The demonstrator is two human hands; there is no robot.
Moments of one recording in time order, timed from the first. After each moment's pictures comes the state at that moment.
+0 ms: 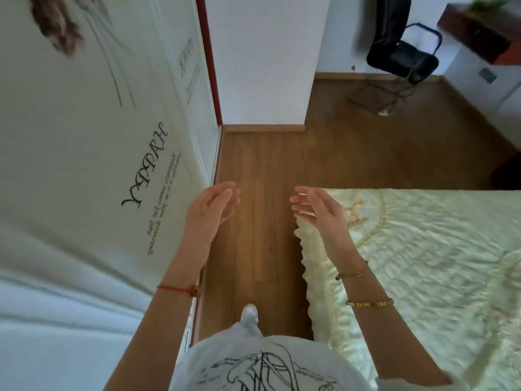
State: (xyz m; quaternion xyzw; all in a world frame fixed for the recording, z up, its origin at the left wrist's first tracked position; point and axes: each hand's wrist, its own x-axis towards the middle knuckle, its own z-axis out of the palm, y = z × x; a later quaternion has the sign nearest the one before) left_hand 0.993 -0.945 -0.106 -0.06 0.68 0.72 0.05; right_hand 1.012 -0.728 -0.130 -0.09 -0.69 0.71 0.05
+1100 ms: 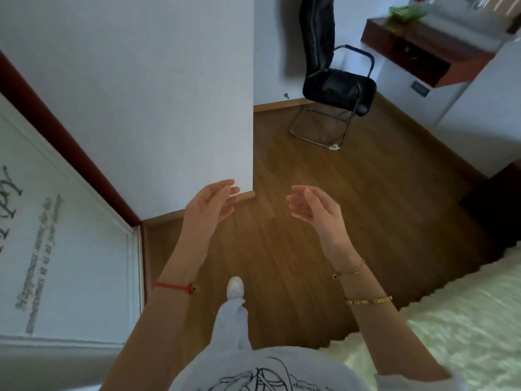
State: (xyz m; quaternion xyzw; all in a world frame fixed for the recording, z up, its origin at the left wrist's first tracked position) left_hand 0.152 -0.645 -0.102 0.09 0.68 0.71 0.16; right_hand 0.235 -0.447 -0.131 -0.21 -0.68 0.68 0.17
